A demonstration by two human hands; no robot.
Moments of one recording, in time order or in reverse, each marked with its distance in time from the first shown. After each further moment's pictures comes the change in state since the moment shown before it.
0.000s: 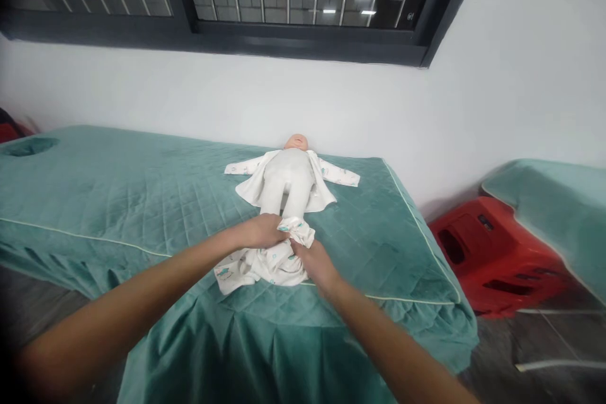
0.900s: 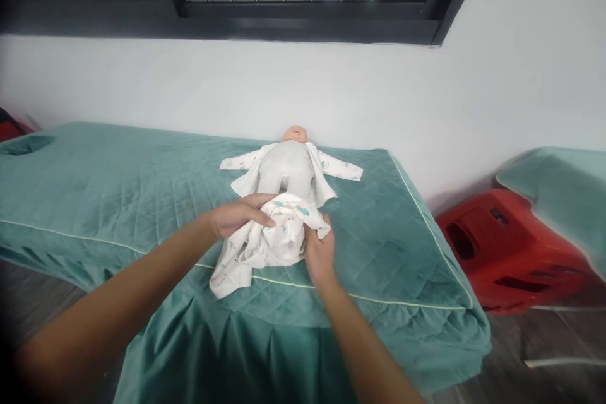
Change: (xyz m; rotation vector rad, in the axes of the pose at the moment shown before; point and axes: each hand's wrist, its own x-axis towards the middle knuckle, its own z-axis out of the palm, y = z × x) left_hand 0.002 -0.020 -0.027 -1.022 -0.332 0.138; right_hand 0.026 0.001 -0.001 0.055 0.393 -0.377
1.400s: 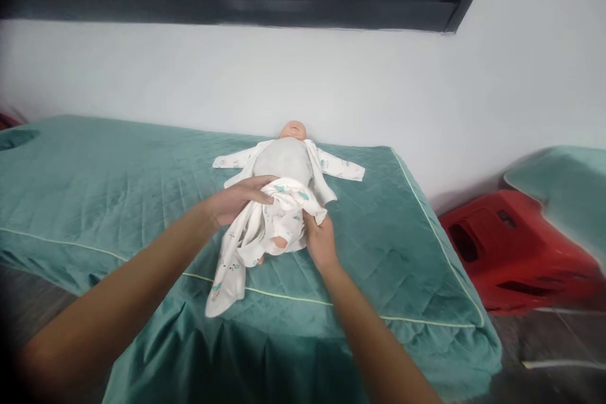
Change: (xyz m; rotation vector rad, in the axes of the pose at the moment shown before) left_hand 0.031 0.016 -0.015 -0.064 0.103 0.093; right_hand 0.049 0.016 -0.003 -0.057 -0.130 0.052
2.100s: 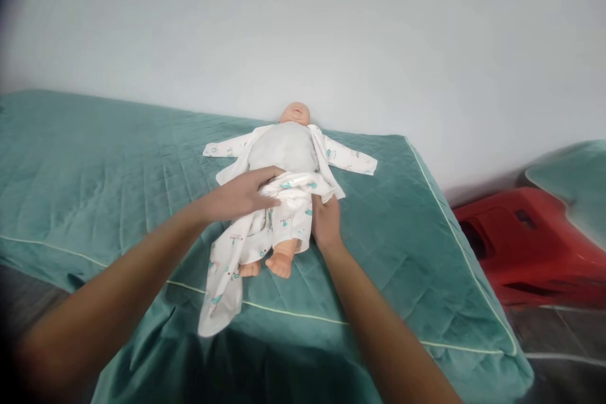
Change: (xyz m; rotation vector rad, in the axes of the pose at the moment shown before) left_hand 0.019 0.002 -0.017 0.861 0.106 0.297; right_hand 0.049 0.005 0.009 -0.046 0.011 -0.016
